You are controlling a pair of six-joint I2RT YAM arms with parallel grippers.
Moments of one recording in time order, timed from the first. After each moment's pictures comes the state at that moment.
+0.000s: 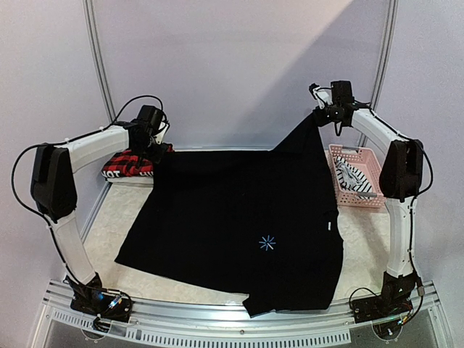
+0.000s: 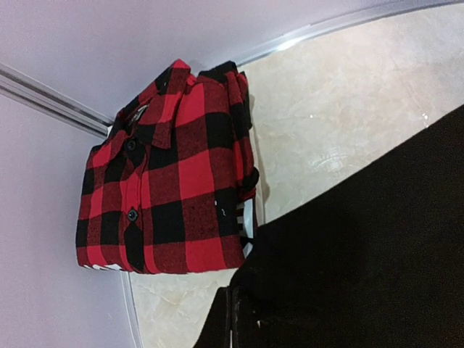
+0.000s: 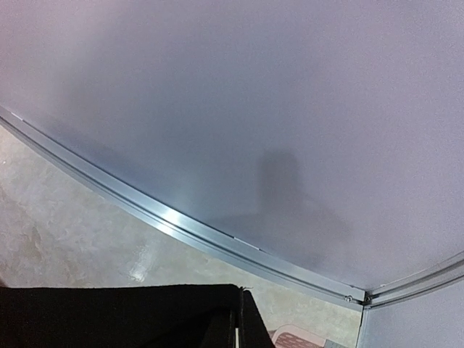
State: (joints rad) left arm -0.34 1.87 1.55 -0.56 -0.42 0.15; right arm 0.18 2.27 2.21 -0.41 -0.01 -0.31
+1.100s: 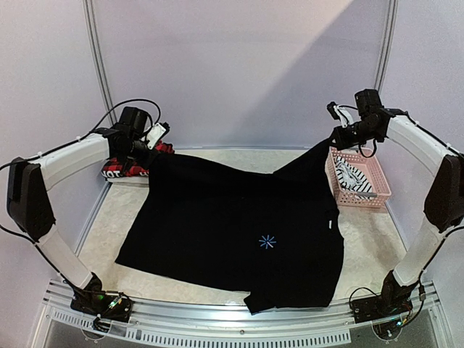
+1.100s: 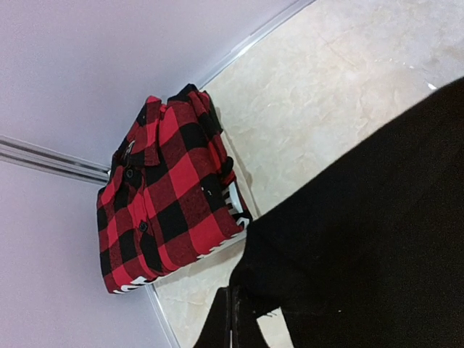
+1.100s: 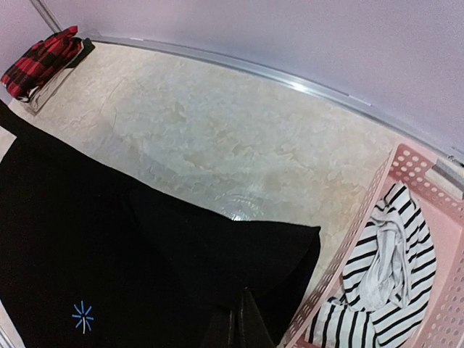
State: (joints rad) left arm -0.33 1.62 1.34 -0.49 -0.26 0.44; right arm 0.16 1.70 1.61 -0.69 -0.29 -0.14
